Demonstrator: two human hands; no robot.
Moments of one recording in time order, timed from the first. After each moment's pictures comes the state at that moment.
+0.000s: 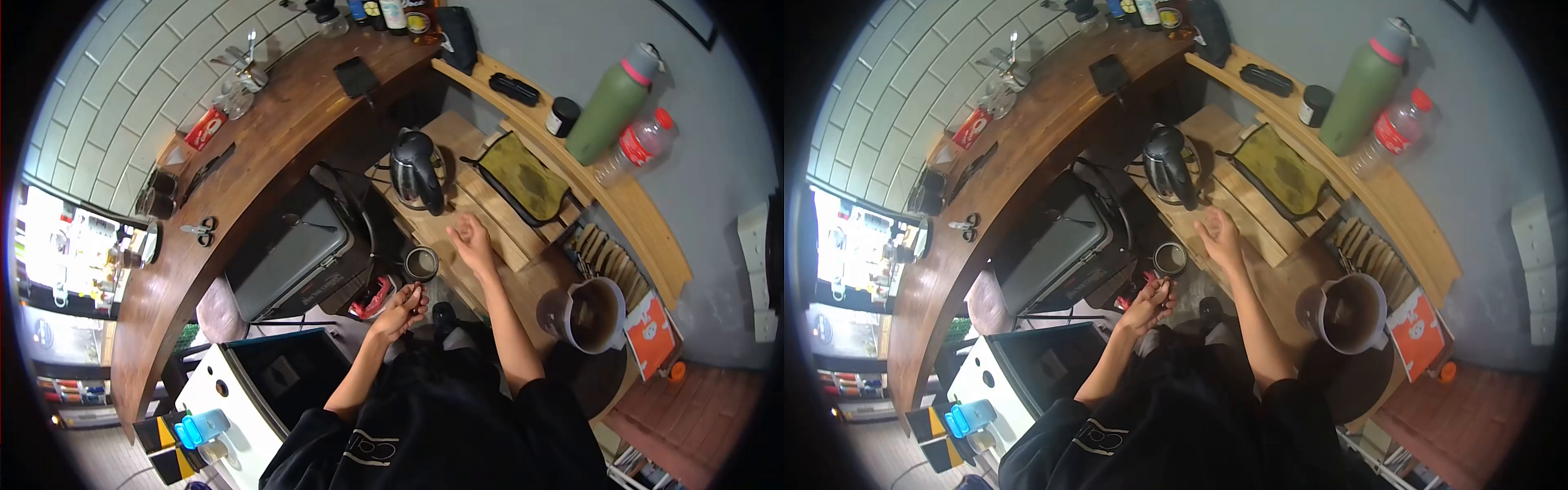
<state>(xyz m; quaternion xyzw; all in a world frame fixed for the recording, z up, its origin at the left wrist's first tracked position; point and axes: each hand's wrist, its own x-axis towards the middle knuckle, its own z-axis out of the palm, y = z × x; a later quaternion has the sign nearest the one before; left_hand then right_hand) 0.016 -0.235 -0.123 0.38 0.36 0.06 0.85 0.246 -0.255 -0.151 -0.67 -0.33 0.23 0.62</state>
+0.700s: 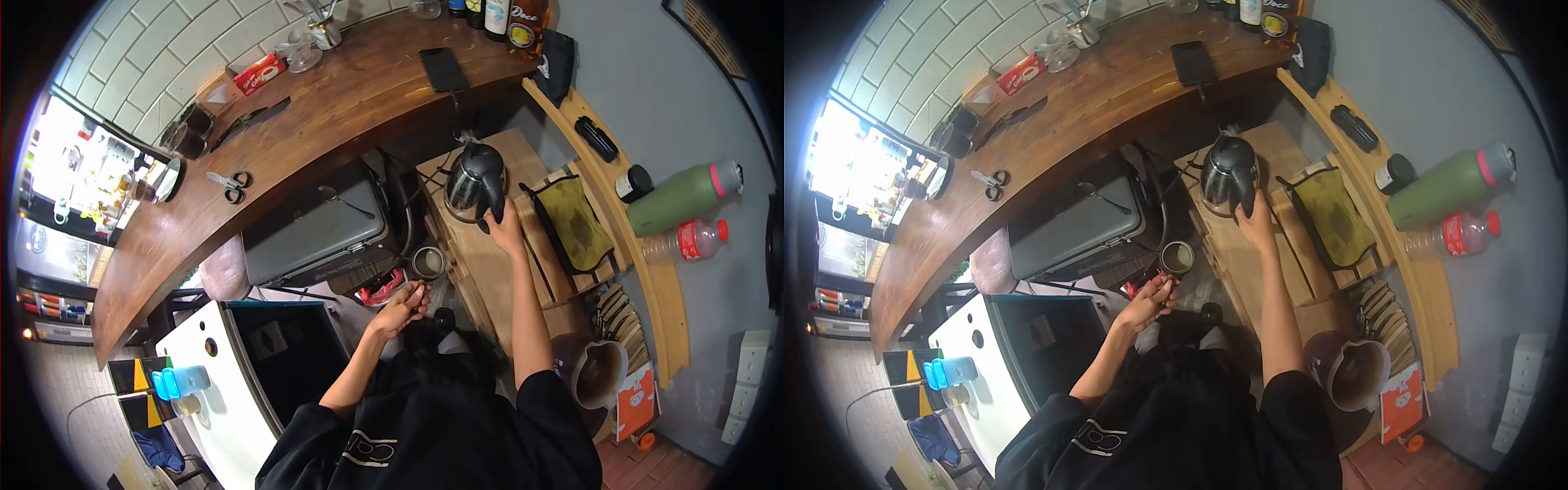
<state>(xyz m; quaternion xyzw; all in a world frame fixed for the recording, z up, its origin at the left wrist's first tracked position) -0.010 -0.197 -0.113 0.36 0.40 0.13 0.83 0.296 -0.152 -0.158 -0.68 -0.49 0.20 0.51</state>
